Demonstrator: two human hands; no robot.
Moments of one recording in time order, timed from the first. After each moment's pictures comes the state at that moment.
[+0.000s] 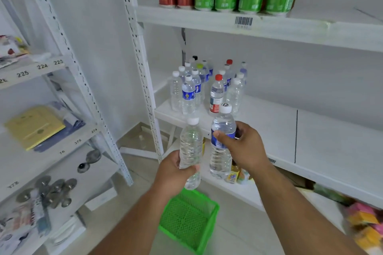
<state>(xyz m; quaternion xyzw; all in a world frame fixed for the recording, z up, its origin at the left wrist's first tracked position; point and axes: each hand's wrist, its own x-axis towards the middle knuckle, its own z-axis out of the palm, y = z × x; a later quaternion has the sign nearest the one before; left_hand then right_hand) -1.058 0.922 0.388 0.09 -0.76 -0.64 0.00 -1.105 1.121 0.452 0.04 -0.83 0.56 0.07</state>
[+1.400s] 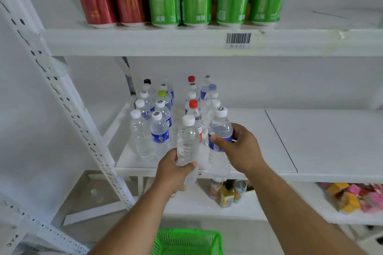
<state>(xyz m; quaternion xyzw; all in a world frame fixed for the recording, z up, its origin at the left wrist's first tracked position) -1.313 0.891 0.392 -0.04 -0.79 -0.60 -0.12 -1.259 1.080 0.447 -0.16 -0.81 0.53 0.18</state>
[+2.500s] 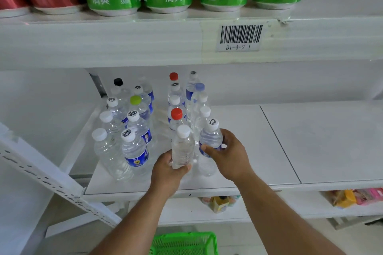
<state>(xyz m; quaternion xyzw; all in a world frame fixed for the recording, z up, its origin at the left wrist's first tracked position) -1.416 0.952 0.340 -0.04 -0.82 -0.55 -0.14 -1.347 1.123 0.397 -0.22 -0.80 0.54 0.14</state>
